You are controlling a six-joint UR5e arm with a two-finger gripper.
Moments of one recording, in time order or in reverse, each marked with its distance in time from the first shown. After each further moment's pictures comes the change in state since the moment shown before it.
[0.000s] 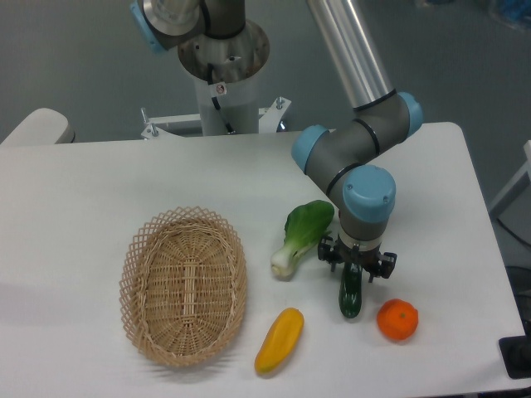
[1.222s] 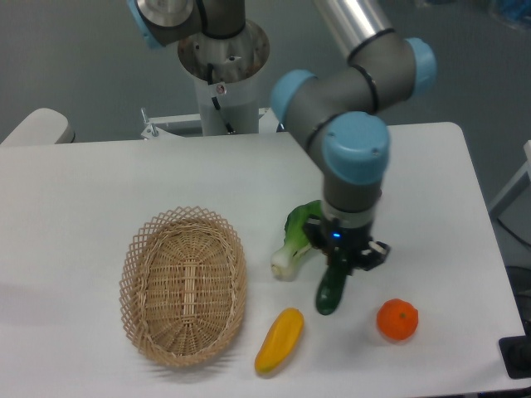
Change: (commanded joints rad) arm -0.176 0.196 0.218 -0.394 -0.012 0.028
